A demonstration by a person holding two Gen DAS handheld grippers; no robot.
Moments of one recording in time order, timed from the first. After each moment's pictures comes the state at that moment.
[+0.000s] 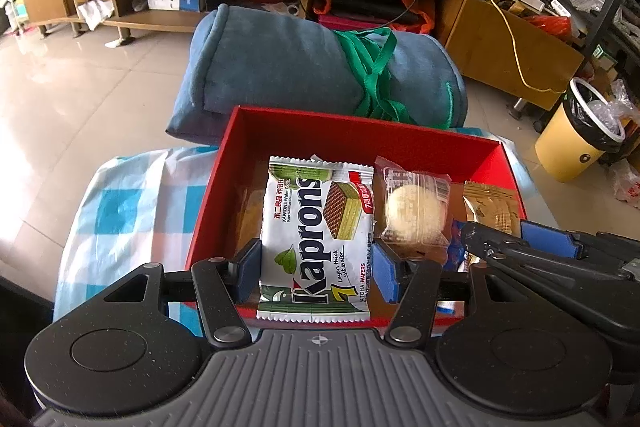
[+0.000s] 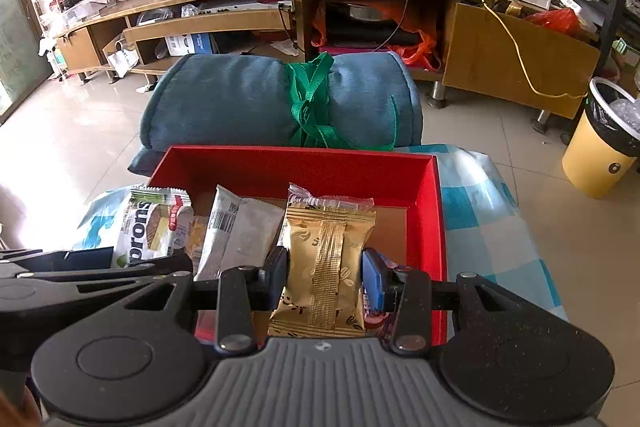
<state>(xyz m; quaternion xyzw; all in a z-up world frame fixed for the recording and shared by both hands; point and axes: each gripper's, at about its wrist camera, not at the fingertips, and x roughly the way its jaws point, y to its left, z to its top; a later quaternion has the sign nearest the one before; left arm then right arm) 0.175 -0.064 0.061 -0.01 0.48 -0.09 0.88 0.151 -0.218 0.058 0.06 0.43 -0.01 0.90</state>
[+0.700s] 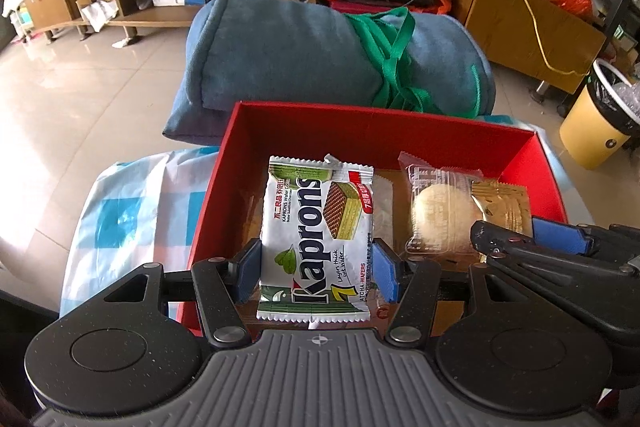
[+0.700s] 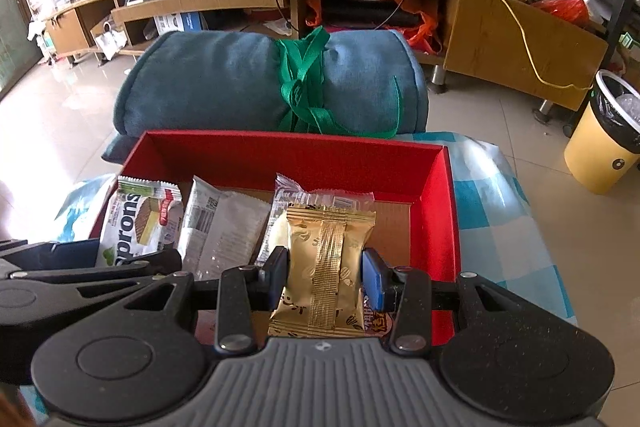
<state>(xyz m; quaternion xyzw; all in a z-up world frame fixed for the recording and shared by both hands) 0.196 -0.076 0.039 0.03 0.49 -0.06 0.87 0.179 -0.216 0.032 0.04 0.46 -0.02 0.89</state>
